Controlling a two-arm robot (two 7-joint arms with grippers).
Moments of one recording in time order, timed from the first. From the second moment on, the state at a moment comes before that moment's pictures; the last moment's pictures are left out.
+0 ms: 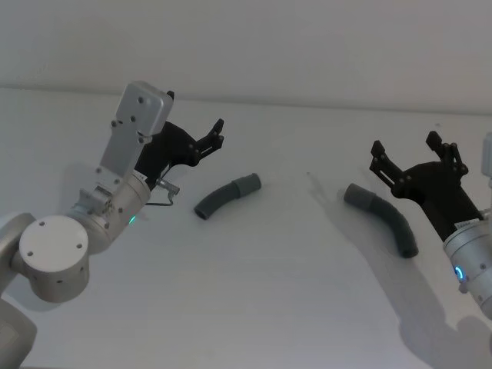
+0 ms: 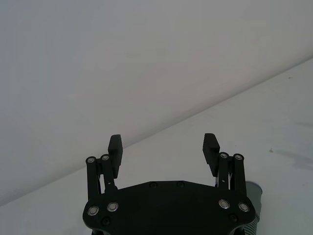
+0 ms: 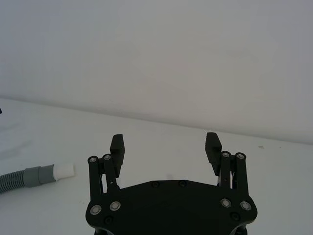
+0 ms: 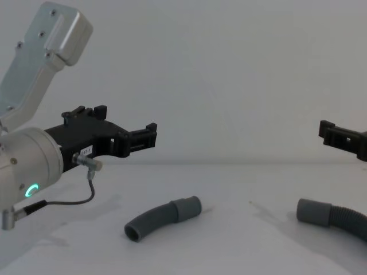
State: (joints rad) left arm -0.24 0.38 0.45 -1.63 -0.20 0.01 -0.01; right arm -0.01 0.34 -0.23 -1.77 0.29 0.03 0.07
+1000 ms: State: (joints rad) left arm -0.24 0.38 0.45 -1.63 -0.20 0.01 -0.01; right arm -0.01 0.34 -0.23 -1.77 0.29 0.03 0.07
